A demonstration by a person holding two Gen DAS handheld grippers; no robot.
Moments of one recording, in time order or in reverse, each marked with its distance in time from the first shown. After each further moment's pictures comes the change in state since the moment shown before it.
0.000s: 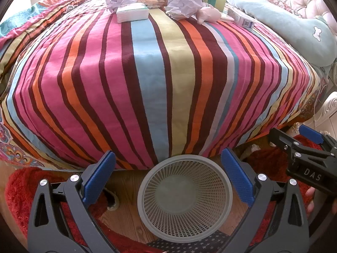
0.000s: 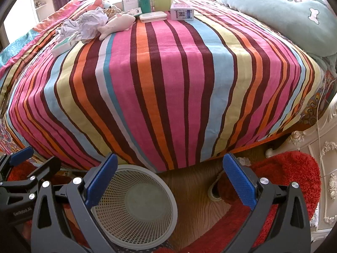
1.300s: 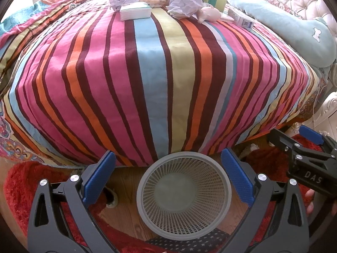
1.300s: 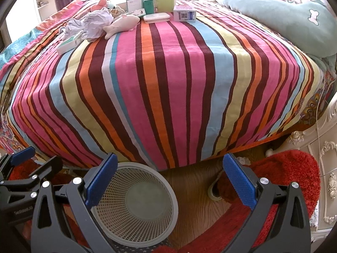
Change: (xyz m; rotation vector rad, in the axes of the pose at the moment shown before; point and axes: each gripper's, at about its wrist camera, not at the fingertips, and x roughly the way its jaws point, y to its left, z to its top) left arm -0.003 -0.001 -0.009 -0.012 -0.003 0.009; right arm -0.008 0.005 -0.006 -0.014 -0.013 0.006
